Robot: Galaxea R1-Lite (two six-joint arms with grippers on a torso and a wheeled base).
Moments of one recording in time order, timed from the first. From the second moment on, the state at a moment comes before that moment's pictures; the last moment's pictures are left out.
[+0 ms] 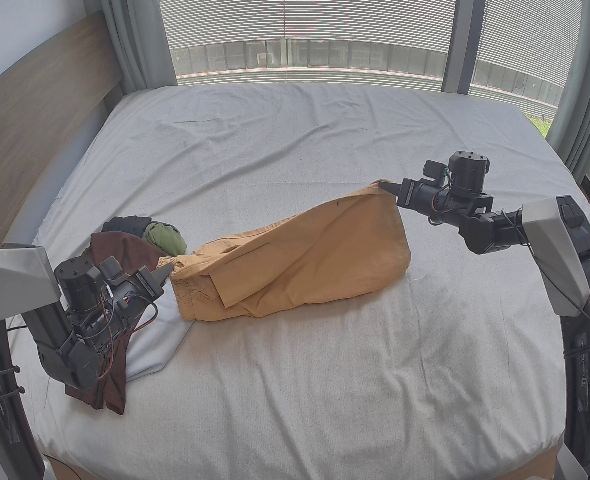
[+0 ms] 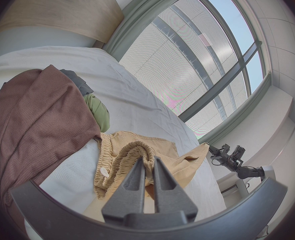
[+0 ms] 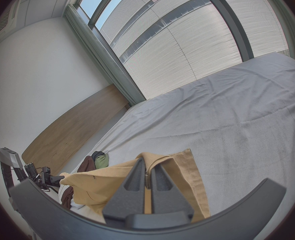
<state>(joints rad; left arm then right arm) -0.08 2.21 -0.54 -1.55 -0.30 -0.67 0.18 2.50 -1.86 -0.55 0.50 0.34</state>
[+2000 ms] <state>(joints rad) -0.13 2.14 -0.46 -1.55 -0.33 -0.62 0.29 2.28 -1.15 -0.89 0.37 0.42</state>
